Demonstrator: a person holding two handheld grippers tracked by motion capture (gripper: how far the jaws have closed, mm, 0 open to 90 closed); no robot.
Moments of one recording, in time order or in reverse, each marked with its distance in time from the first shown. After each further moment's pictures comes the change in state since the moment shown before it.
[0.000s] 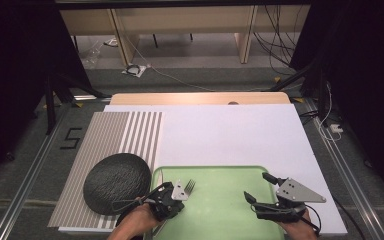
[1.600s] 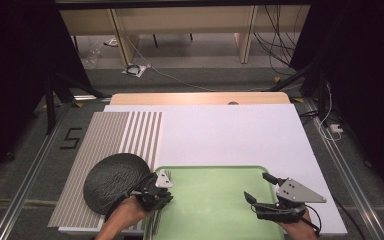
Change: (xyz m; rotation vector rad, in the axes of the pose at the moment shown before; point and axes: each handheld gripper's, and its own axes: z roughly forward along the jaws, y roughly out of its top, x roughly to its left) left arm 0.033 -0.015 -0.019 -0.051 0.051 -0.133; right arm 0.000 0.000 -0.001 0.002 0.001 -0.002
